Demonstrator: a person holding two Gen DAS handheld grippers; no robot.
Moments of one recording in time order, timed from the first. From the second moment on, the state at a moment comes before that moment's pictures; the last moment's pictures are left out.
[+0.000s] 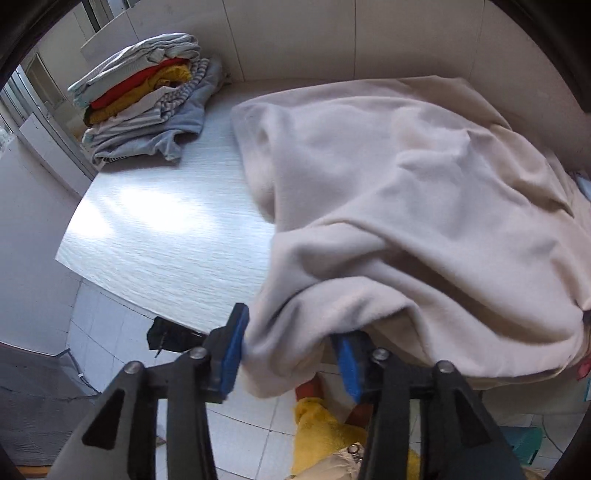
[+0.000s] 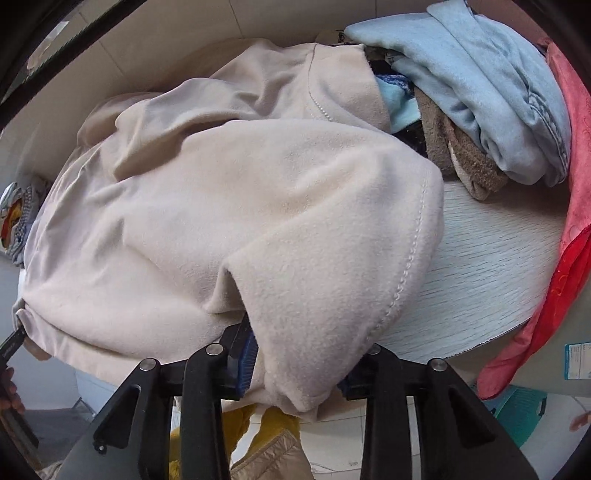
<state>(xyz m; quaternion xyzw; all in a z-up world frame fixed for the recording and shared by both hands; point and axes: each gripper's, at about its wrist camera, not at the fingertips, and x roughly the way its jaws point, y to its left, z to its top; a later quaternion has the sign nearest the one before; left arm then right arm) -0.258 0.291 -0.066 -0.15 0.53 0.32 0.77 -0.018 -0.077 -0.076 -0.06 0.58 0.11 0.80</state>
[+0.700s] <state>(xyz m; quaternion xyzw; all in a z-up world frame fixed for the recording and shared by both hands) -0.345 0.318 -0.047 -0.38 0.41 0.26 0.78 -0.042 -0.116 -0.057 -0.01 0.57 0.11 0.82</state>
